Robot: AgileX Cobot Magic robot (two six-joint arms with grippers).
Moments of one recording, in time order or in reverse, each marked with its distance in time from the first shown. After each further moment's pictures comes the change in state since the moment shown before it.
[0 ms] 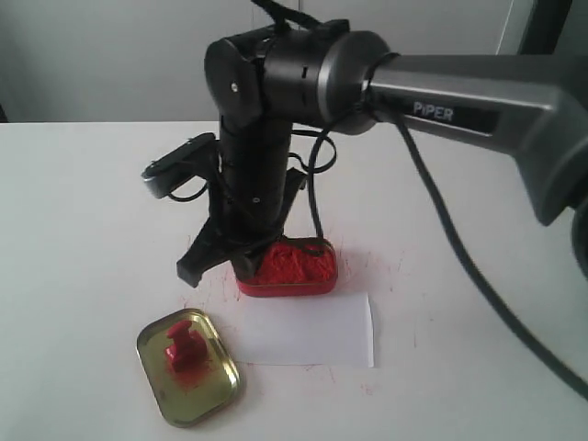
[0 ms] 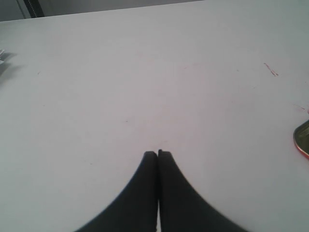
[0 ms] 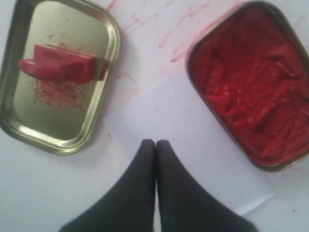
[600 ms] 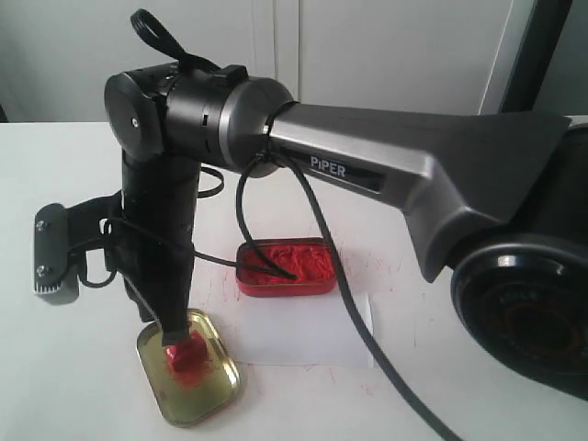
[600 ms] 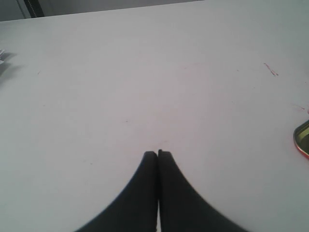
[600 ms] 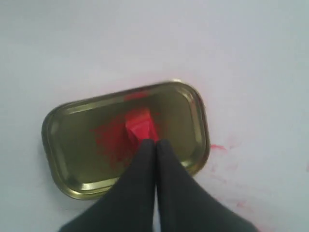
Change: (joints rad) left arm 0.000 0.000 0.000 0.000 0.000 0.000; right arm 0.133 0.137 -0.190 0.121 0.011 -0.864
